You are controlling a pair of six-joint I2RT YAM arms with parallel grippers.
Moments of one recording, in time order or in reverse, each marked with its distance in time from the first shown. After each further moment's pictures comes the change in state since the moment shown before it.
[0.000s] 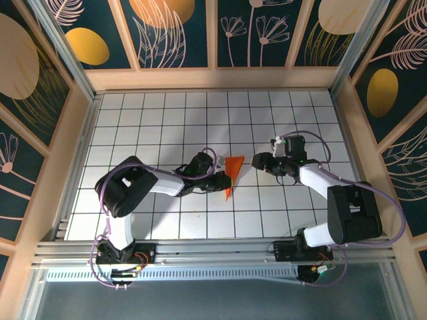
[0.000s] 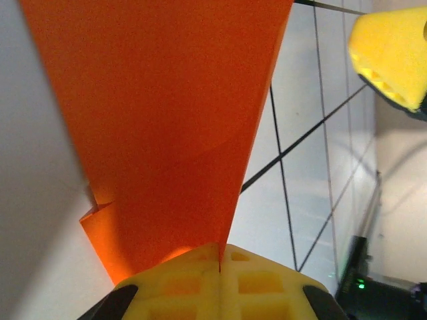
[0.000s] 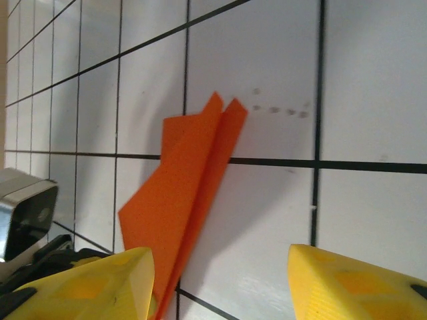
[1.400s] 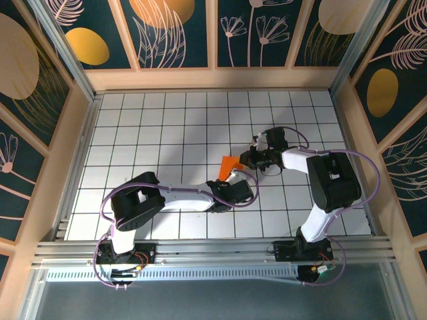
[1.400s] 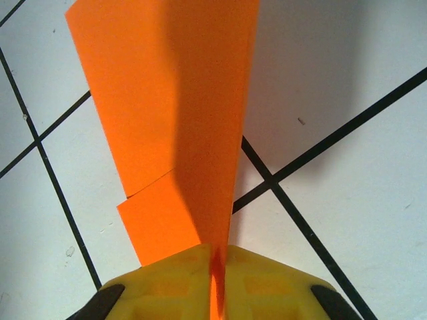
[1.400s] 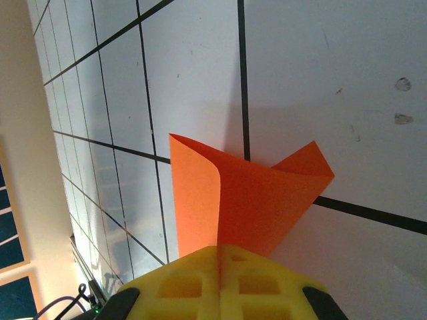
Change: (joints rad) left arm -0.400 0.024 0.354 -0.836 -1.057 0.509; right arm 0.098 0.318 0.205 0.031 -0.149 0.171
